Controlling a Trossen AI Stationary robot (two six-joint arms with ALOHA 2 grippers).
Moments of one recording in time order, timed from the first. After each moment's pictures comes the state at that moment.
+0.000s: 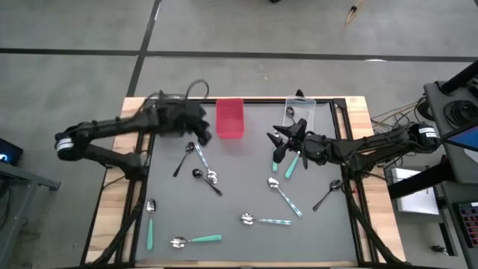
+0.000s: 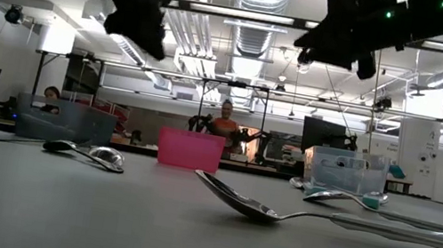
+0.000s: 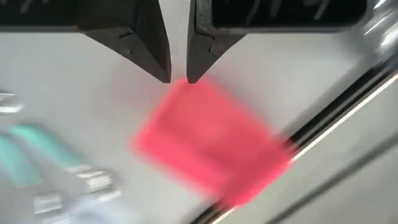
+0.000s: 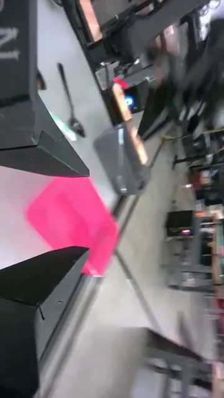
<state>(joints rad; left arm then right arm) 0.32 1.20 0.97 -0.55 -0.21 -0.27 0.03 1.18 0.60 0.38 0.63 0.27</state>
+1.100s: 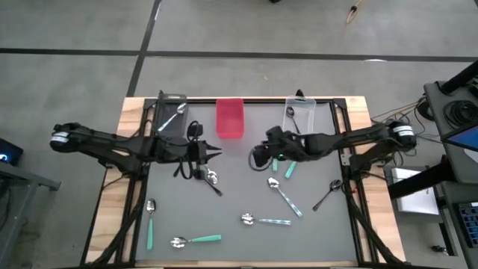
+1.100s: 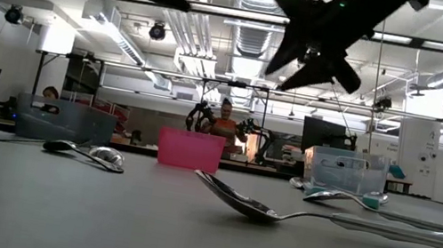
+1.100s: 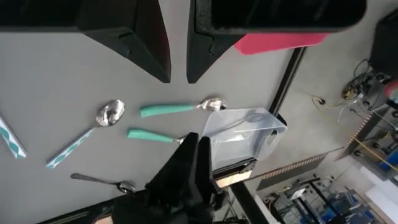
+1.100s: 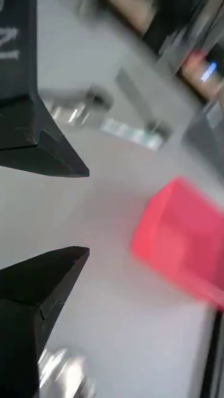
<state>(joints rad) -0.10 1.09 0.77 -0.10 -0.33 0.25 0.02 1.49 1.06 -0.36 0.44 0.86</state>
